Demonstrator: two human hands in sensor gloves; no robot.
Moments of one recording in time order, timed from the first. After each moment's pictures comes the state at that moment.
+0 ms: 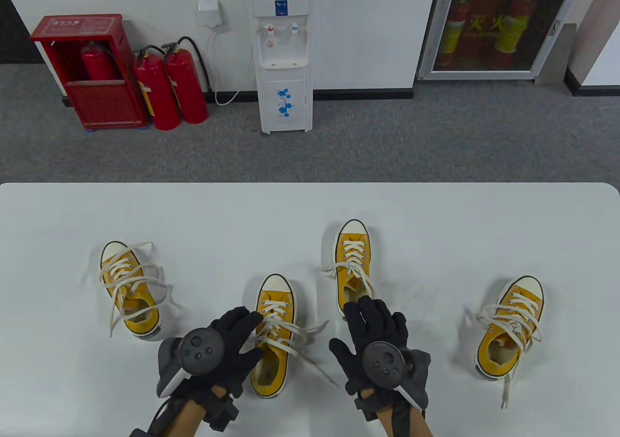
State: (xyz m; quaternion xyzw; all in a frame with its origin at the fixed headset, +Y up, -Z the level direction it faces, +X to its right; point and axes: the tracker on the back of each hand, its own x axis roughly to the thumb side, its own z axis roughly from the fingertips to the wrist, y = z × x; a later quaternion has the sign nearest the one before) left_hand -0.207 -0.738 -0.270 -0.01 -0.14 0.27 0.95; right_hand 0.108 -0.736 -0.261 0.08 -0.14 0.96 0.24
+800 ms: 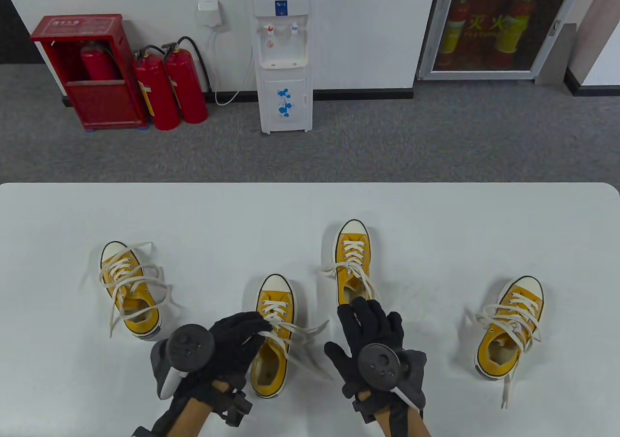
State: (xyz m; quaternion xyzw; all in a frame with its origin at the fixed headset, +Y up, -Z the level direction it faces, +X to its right) left_hand -0.219 -0.732 -0.274 0.01 -0.10 0.44 0.89; right_hand 0.101 -0.737 -0.259 0.10 -0.14 0.96 0.23
